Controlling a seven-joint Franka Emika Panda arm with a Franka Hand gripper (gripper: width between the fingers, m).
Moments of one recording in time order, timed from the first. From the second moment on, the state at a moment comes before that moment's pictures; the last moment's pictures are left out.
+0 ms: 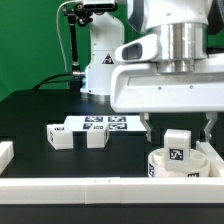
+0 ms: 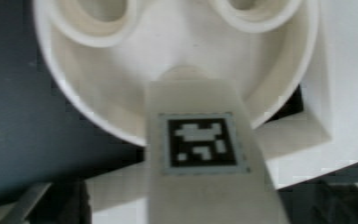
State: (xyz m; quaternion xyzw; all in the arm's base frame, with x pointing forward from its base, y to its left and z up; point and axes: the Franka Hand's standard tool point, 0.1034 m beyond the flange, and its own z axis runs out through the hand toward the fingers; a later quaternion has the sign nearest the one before) arm 0.630 0.061 0.084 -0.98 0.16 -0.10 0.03
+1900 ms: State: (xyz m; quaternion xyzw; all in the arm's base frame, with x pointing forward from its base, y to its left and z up) arm 0.546 -0.062 0.065 -1.00 0.03 -0.08 -0.01
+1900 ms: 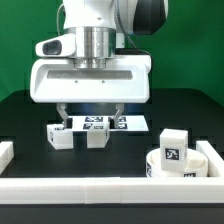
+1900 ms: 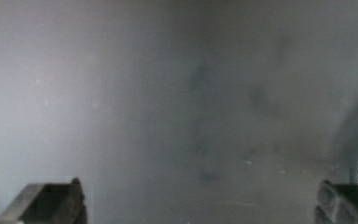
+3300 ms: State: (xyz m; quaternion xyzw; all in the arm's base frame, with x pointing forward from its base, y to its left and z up) arm 0.502 -0.061 0.038 -0.93 0.10 0.35 0.03
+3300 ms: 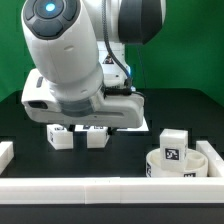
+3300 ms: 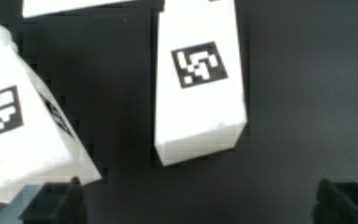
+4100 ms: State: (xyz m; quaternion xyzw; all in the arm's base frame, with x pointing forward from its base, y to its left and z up) arm 0.485 -0.046 0.028 -0.93 0.09 0.35 0.03
